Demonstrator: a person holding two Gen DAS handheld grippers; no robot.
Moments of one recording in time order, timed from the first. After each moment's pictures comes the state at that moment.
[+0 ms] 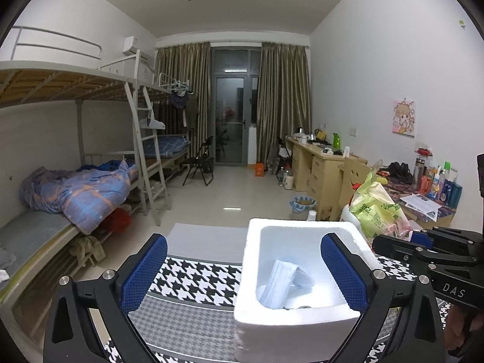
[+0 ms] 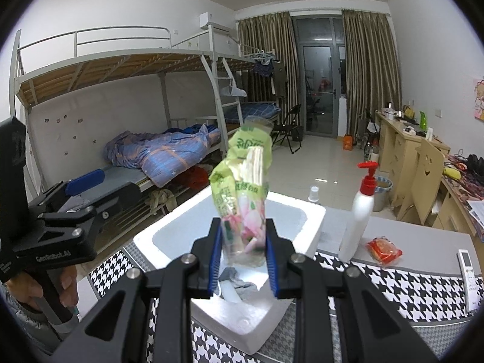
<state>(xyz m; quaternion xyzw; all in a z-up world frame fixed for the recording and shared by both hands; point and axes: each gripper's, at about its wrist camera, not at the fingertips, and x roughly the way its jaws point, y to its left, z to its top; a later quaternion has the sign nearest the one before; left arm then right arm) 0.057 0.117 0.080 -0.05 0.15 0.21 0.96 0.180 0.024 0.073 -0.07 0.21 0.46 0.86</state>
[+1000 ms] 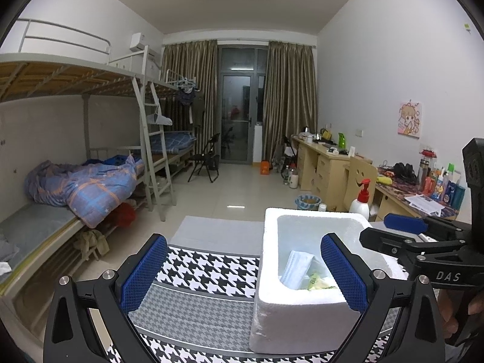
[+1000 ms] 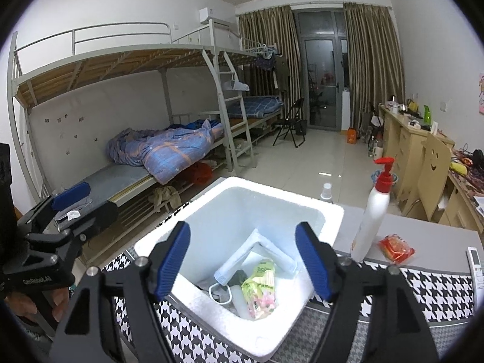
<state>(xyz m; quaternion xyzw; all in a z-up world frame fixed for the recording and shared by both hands) 0.044 0.124 0.072 -0.06 0.15 0.22 0.96 0.182 0.037 0.075 -0.07 0.22 0.46 0.85</state>
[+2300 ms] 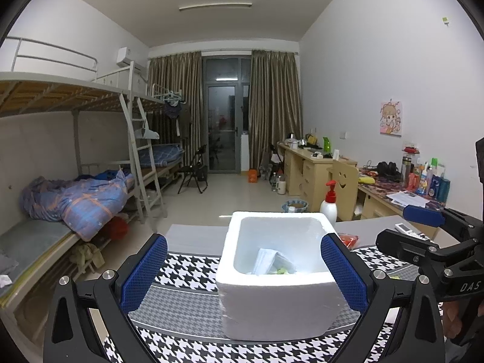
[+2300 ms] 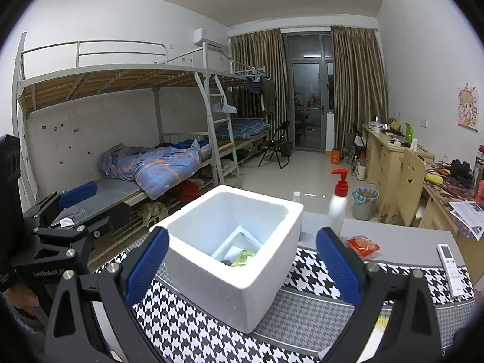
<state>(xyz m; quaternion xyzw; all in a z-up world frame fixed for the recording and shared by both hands) 0.015 0.078 0.086 -0.03 0.13 0.19 0.97 0.140 -0.025 0.082 -0.06 0.17 0.43 0.88</state>
